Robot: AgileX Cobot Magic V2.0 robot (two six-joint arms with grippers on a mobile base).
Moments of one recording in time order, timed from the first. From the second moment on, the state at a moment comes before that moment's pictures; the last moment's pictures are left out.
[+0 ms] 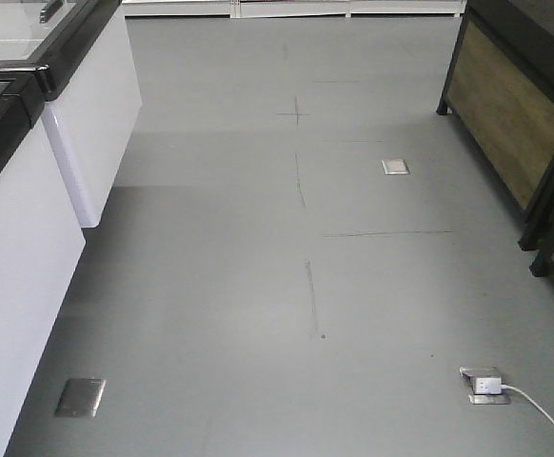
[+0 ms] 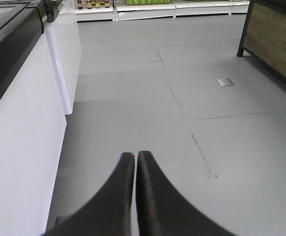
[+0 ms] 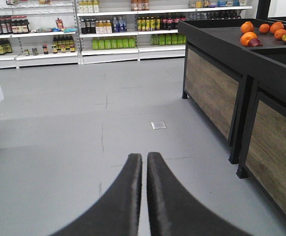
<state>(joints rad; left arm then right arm) -0.04 -0.01 0.03 -0.05 0.35 0.02 -0.13 -0.01 0.03 0.01 0.19 0.01</state>
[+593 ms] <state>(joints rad) -0.04 -0.01 0.03 -0.05 0.35 0.02 -0.13 -0.01 0.03 0.01 0.19 0.01</state>
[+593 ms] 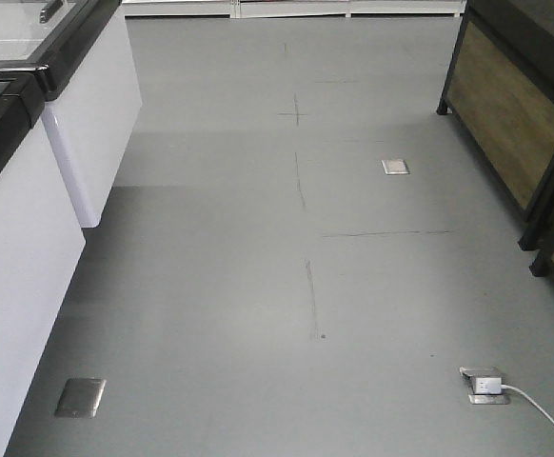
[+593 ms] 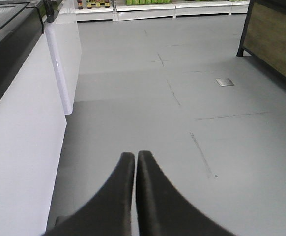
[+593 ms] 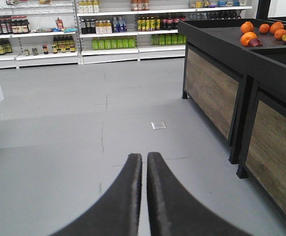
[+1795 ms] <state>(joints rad) -0.04 -0.01 0.03 -0.05 -0.27 0.03 -0.13 -0.01 0.03 0.01 0.19 0.01</state>
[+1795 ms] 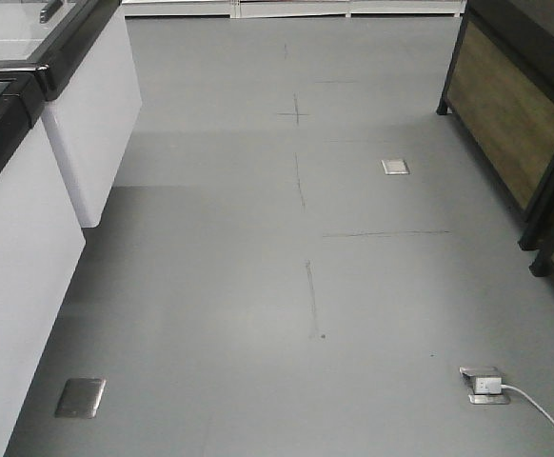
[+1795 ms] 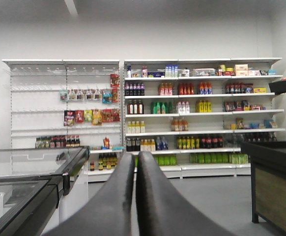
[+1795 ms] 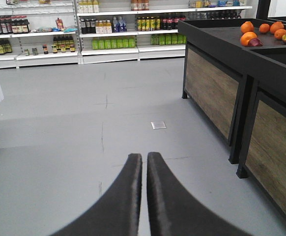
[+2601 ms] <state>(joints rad) -0.04 0.07 -0.61 0.14 -0.09 0.02 -0.13 -0.01 0.03 0.01 0.19 0.01</state>
